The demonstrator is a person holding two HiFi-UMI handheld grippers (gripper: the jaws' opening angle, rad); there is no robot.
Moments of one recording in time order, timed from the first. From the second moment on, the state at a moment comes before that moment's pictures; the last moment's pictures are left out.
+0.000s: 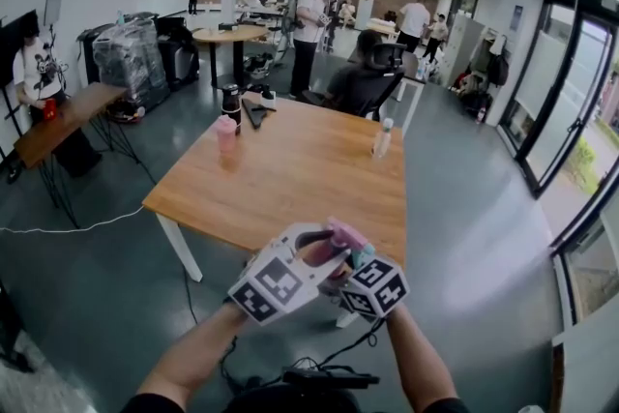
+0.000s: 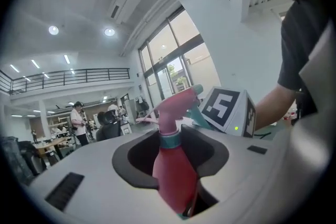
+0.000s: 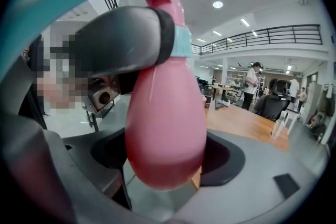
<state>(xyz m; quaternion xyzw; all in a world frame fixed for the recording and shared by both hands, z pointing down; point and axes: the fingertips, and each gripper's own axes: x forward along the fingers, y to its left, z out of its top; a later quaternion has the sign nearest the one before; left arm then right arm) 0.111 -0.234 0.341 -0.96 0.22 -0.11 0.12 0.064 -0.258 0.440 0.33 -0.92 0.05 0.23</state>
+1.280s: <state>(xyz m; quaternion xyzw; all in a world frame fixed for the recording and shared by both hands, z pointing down) 0.109 -0.205 0.323 -0.98 0.10 -0.12 0.15 0.058 -0.227 0.426 0.26 -0.94 0.06 0.21</state>
